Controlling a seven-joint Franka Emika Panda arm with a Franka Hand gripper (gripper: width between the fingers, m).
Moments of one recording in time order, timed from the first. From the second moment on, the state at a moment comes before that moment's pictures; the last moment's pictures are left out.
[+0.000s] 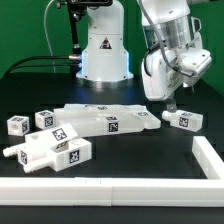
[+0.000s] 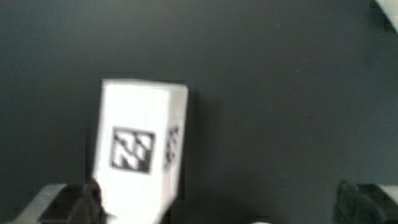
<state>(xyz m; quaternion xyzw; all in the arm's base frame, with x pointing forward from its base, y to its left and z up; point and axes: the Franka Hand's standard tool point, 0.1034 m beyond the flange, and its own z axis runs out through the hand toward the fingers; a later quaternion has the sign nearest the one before) 0.431 0.120 0.052 -0.50 0.85 0.13 0.06</state>
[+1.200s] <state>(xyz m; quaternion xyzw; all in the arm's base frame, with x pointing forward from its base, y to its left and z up) 0.478 -0.020 0.087 -0.87 0.45 0.12 0.16</state>
